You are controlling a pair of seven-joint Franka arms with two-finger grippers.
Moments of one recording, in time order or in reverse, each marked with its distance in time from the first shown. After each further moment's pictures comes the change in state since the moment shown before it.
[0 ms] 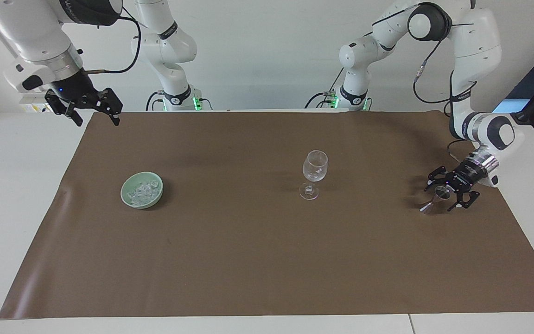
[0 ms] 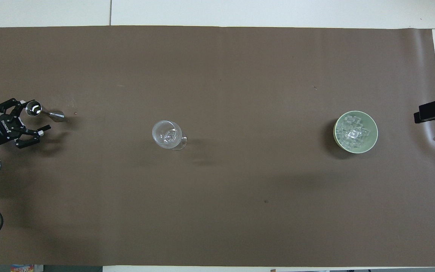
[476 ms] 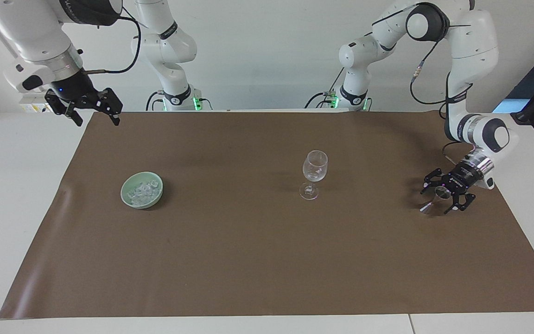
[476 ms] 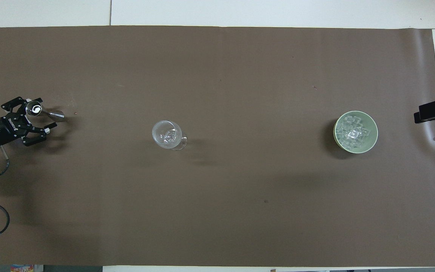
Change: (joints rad) left arm -0.031 0.000 -0.005 -0.018 -0.041 0.037 -0.003; right arm 0.000 0.000 0.000 0.000 0.000 0.000 0.000
